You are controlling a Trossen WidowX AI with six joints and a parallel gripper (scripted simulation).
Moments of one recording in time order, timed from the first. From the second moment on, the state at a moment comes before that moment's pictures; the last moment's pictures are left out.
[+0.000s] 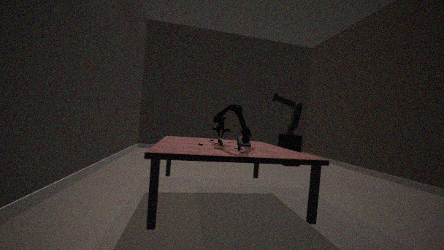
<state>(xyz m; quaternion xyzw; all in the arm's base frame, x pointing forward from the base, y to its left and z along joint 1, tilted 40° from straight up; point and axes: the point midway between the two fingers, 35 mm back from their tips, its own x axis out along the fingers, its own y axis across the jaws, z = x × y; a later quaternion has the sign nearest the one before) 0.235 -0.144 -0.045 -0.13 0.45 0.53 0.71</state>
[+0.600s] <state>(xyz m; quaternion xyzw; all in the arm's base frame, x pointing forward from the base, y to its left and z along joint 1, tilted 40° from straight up) 0.235 -0.144 -0.045 -0.13 0.45 0.53 0.71</state>
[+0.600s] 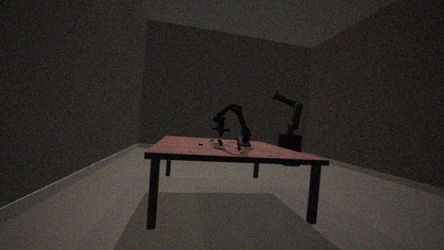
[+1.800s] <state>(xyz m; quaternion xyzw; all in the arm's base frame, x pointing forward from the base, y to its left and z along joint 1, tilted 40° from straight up) 0.239 -0.141 -0.043 -0.16 0.42 0.55 0.70</state>
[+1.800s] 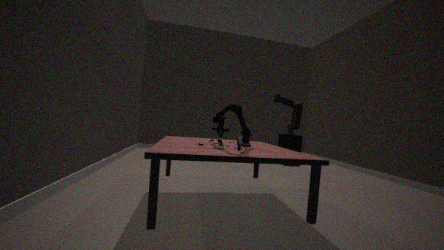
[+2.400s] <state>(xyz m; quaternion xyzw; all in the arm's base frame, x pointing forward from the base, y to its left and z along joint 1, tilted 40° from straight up) 0.300 -0.093 0.001 -0.47 0.12 0.68 0.55</state>
